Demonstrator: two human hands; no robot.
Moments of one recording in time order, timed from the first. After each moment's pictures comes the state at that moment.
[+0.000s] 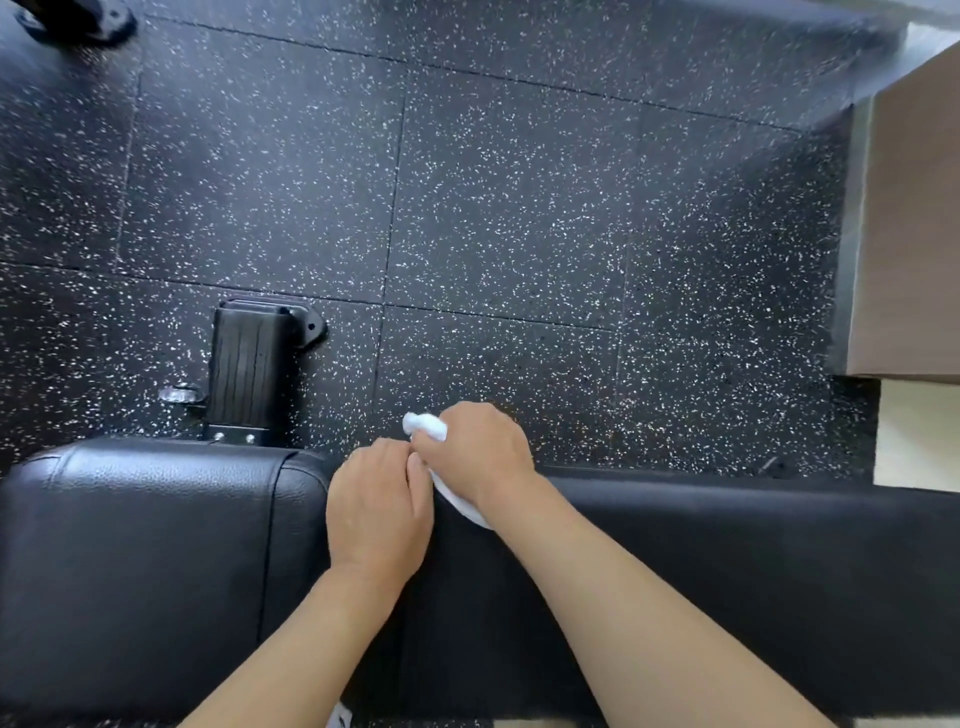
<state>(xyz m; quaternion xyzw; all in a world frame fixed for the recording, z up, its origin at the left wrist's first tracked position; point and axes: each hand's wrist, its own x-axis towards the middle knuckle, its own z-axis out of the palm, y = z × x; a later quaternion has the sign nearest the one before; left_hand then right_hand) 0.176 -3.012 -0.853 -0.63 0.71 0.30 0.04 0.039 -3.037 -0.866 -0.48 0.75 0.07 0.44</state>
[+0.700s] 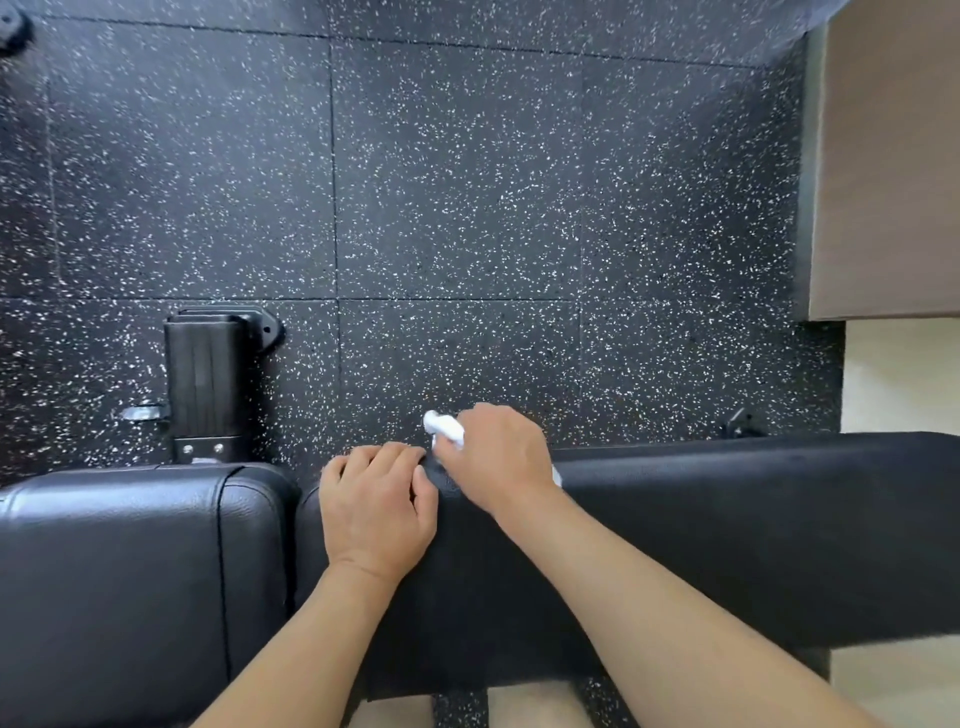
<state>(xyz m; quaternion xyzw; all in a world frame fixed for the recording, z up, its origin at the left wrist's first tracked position) 0.140 -2.986 -0.875 -0.53 0.83 0.17 -0.03 -0.031 -2.994 -0.856 -0.50 0.78 0.08 0.37</state>
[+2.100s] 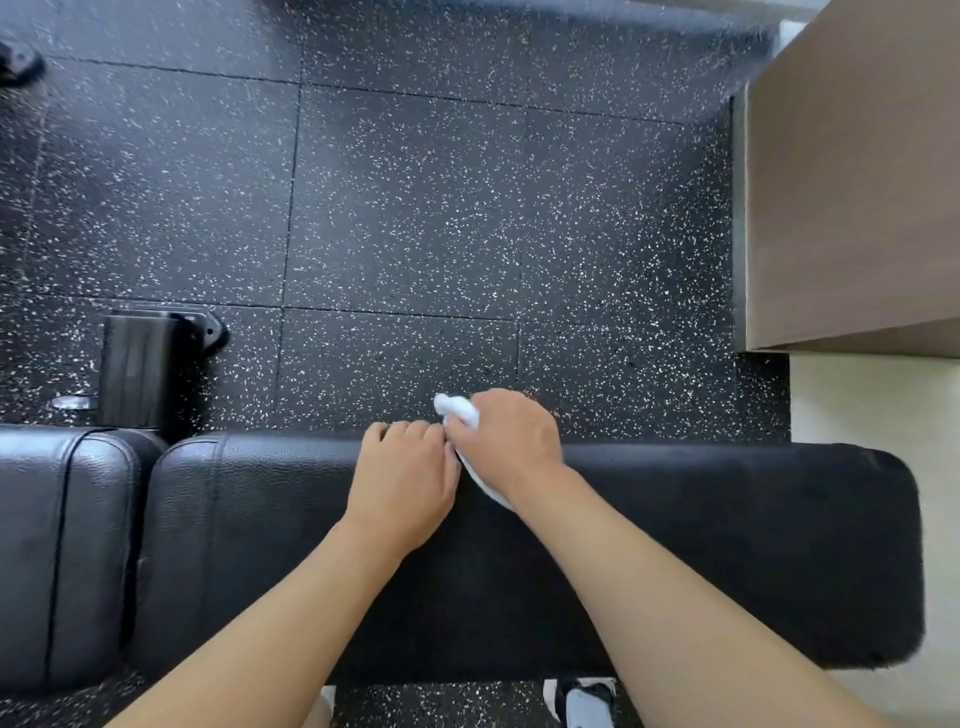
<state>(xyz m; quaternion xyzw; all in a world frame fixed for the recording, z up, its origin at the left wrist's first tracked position) -0.016 -2.929 -0.843 -0.46 0.85 0.20 0.13 -0.166 -2.918 -0.842 -0.50 0.80 0.03 0.34</state>
